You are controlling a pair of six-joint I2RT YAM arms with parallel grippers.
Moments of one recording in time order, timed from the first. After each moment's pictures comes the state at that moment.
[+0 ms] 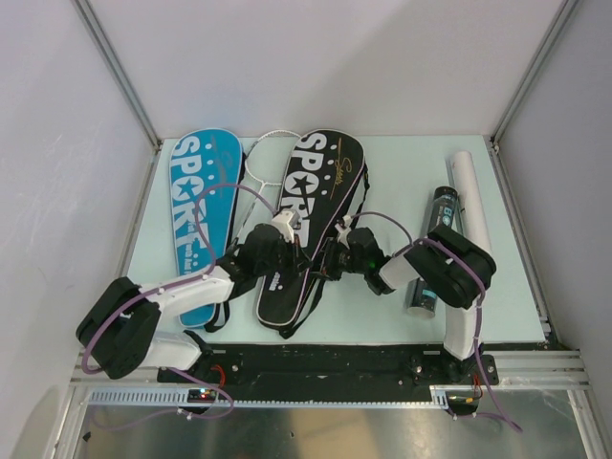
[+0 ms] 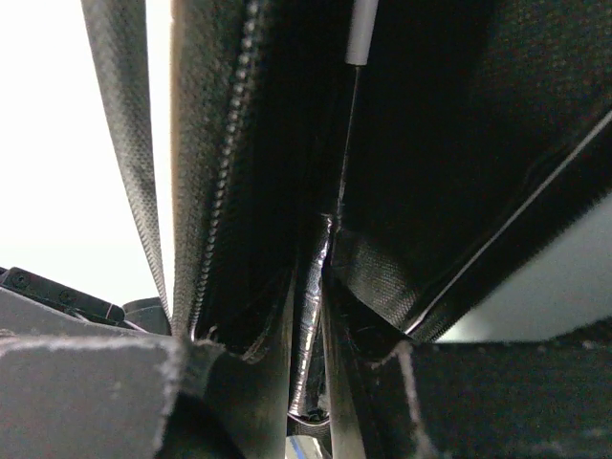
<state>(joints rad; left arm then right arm) -0.71 1.32 0.59 0.17 0.14 -0.52 0.72 1.91 0.68 0.78 -0.44 1.17</state>
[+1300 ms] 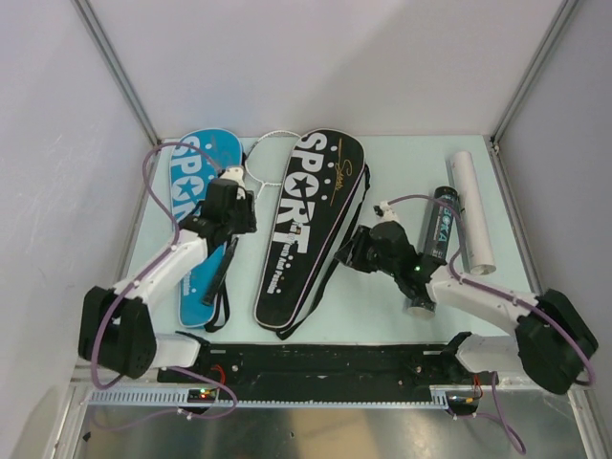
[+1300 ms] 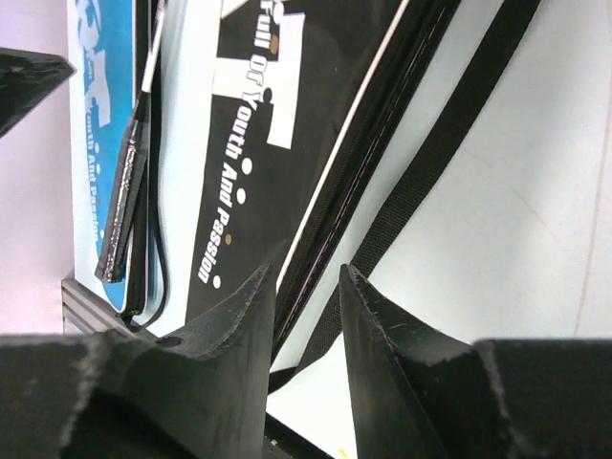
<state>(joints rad) -0.35 1.28 0.89 -0.29 -0.13 -0.27 0.75 1.28 0.66 0.05 0.03 0.91</state>
